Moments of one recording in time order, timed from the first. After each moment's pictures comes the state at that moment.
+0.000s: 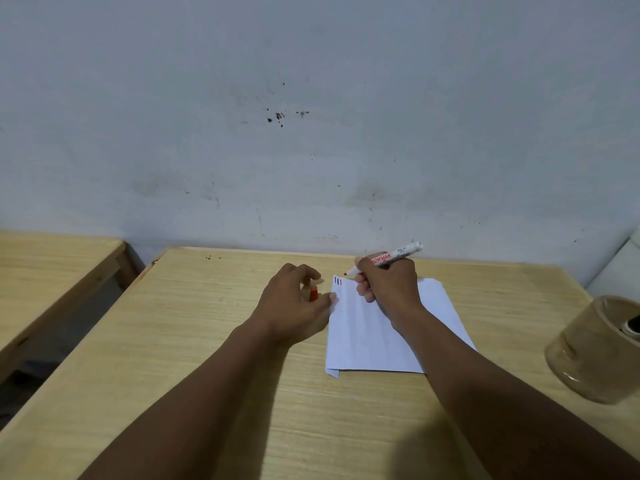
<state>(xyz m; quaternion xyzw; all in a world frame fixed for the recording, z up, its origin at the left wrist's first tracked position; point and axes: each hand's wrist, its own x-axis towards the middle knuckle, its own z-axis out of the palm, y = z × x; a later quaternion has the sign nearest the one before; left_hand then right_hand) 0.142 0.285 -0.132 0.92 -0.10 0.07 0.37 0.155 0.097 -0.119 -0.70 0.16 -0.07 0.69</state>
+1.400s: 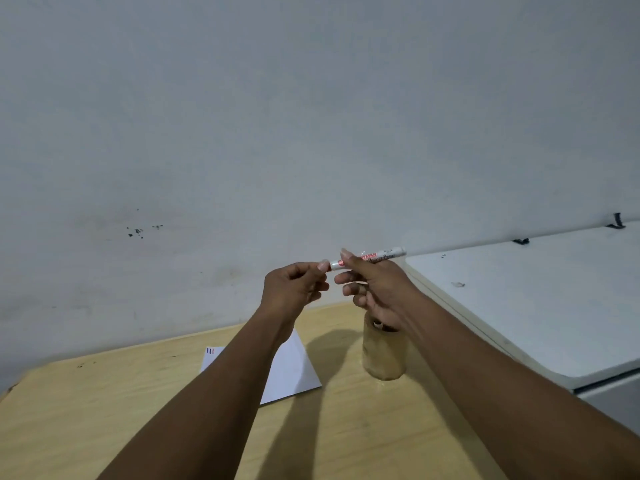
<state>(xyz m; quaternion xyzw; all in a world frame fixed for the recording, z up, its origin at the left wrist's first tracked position) 0.066 0.071 0.012 0.62 -0.16 -0.08 0.76 -0.006 -0.078 0.036 -0.60 0.11 -0.11 0.79</state>
